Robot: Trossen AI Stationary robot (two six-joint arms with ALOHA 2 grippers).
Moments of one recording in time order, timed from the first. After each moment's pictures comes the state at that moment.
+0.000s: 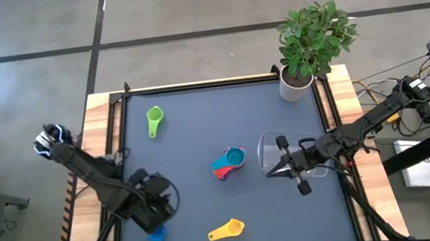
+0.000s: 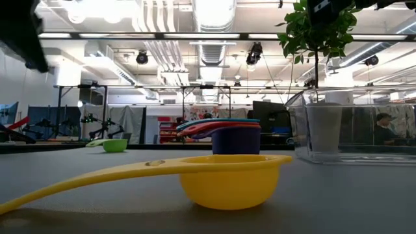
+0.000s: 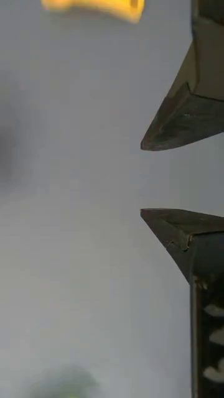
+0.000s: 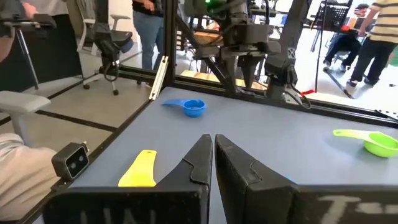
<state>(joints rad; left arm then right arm) -0.75 1.41 1.05 -1.08 -0.50 -1.35 0.43 0.99 0.50 0.38 0.14 -0.05</state>
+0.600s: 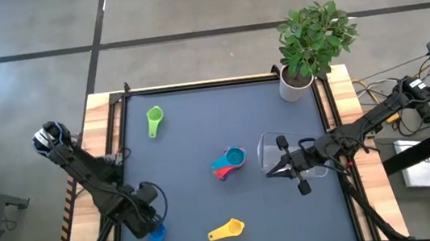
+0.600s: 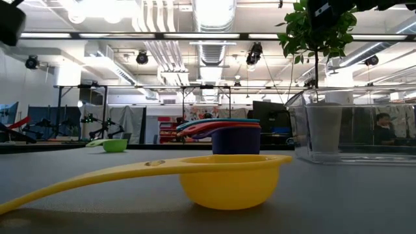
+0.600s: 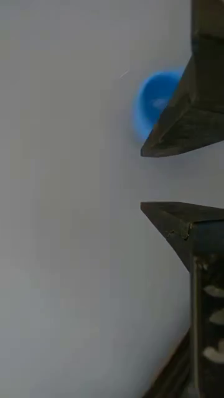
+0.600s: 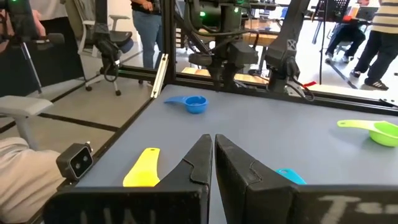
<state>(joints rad) -0.85 1.37 0.87 -0.96 -0.11 -1.62 0.43 0.99 0.49 0.37 0.13 -0.01</state>
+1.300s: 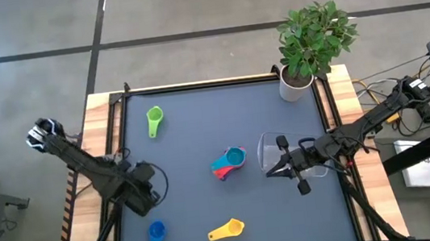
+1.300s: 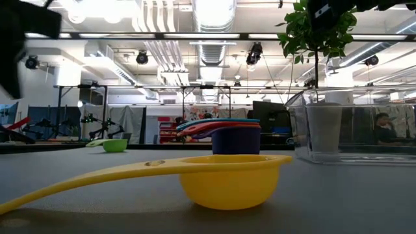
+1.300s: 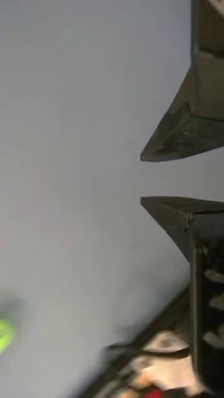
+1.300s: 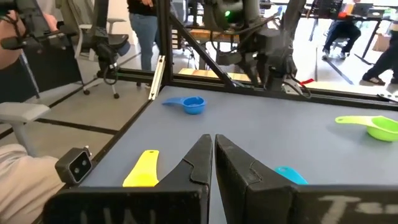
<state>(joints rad) -0.68 1.24 0.86 -1.23 -0.35 -1.38 0.43 0.99 0.49 0.37 0.15 0.02</state>
